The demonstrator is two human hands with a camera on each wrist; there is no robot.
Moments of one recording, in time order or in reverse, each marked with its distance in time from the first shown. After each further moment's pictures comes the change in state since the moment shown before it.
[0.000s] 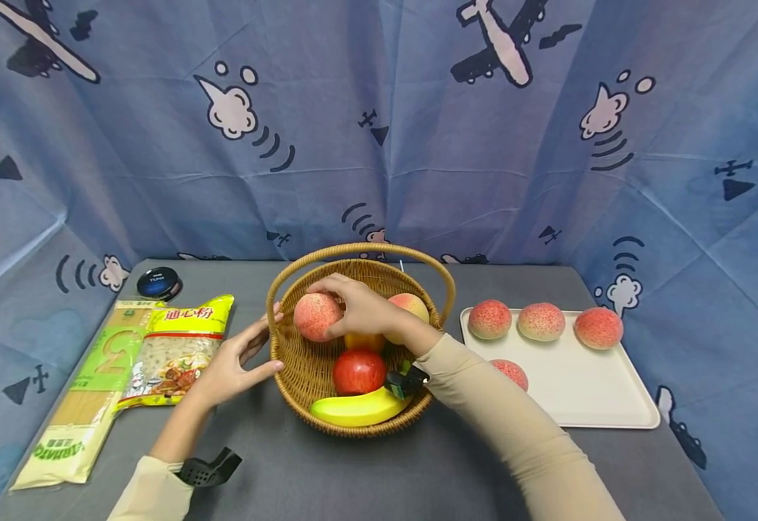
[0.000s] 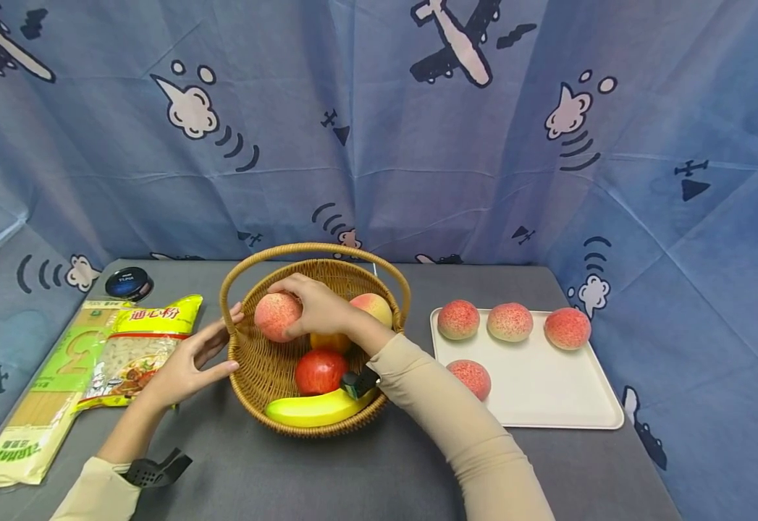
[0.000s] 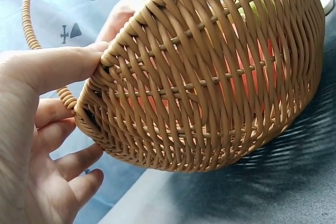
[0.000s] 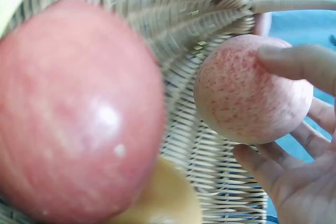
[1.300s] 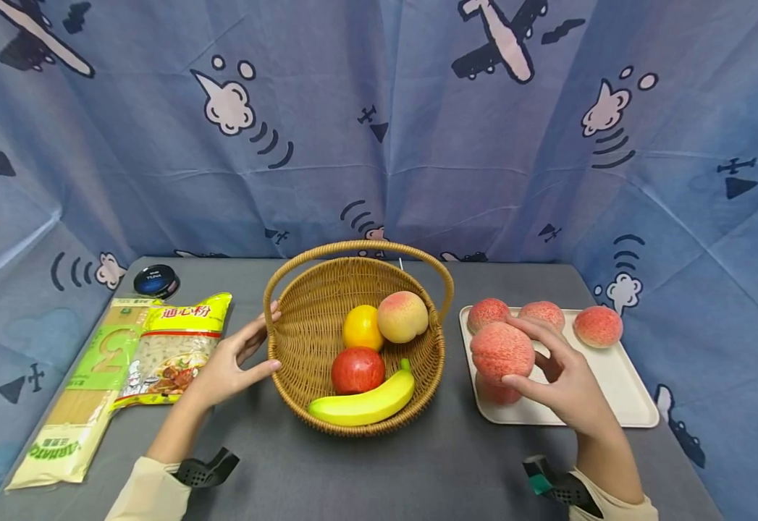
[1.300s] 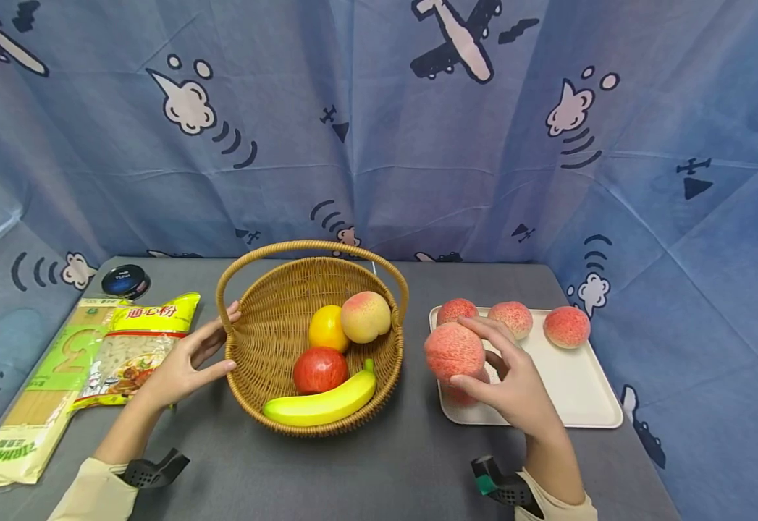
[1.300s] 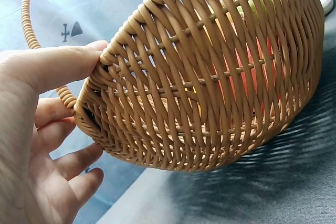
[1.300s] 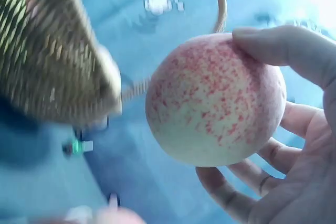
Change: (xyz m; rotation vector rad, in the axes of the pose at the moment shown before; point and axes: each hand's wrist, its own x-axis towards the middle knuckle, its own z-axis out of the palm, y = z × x) left_hand -0.001 -0.002 -0.001 -0.043 -0.020 0.001; right_hand -0.242 0.032 -0.062 0.265 0.570 -0.057
